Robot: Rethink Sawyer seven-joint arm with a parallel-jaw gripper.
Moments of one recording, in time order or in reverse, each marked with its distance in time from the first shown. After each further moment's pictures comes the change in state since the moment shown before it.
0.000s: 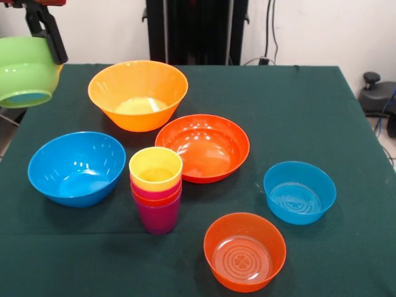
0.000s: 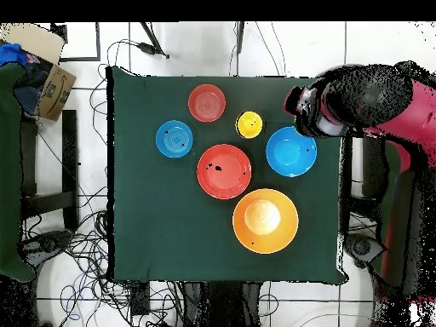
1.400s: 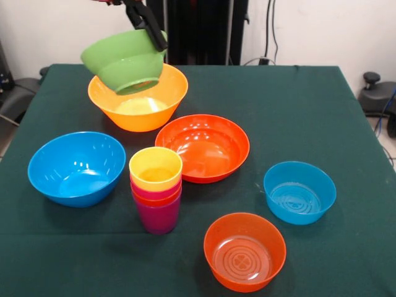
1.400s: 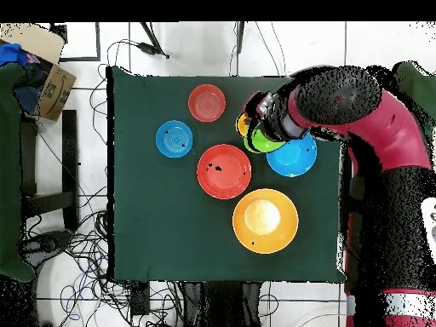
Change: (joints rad) arm 0.066 0.008 -0.048 0.116 0.288 0.071 0.152
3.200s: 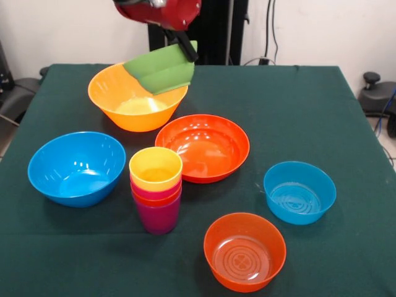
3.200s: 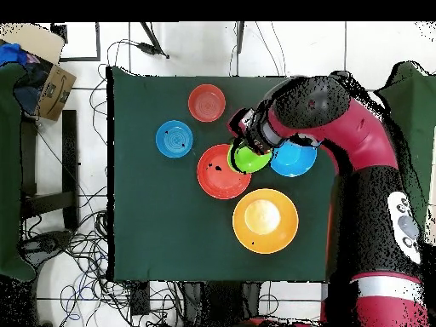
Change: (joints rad) arm 0.085 0.072 -0.105 0.017 0.055 0.067 0.082
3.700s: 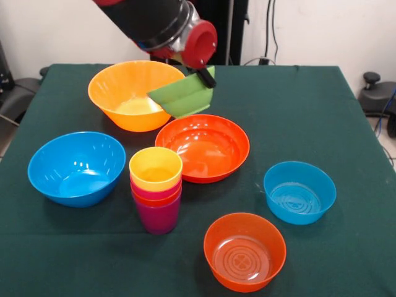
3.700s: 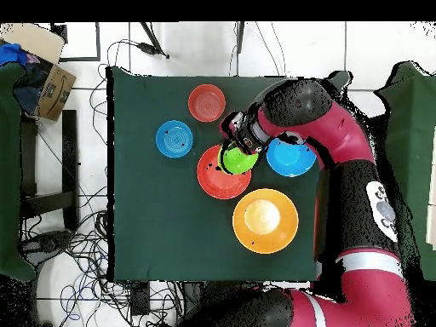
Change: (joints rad) arm 0.023 0.104 -0.003 -0.024 0.050 0.000 0.000
